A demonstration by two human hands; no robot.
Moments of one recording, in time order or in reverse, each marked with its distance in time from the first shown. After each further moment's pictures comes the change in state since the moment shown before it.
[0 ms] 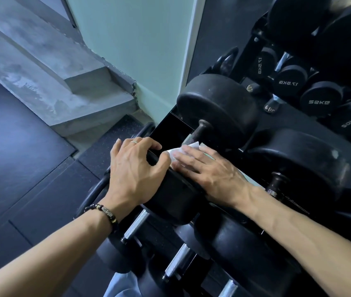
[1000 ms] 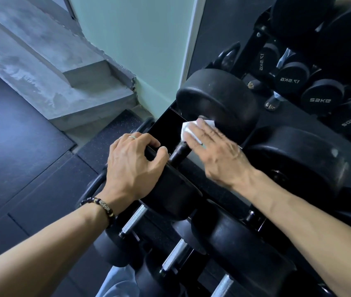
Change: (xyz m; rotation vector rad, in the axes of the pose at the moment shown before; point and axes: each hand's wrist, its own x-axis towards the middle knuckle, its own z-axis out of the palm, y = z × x) left_hand 0.000 0.000 0.000 -0.028 -0.004 0.007; right_hand 0.012 0.018 -0.016 -0.066 -0.064 0.155
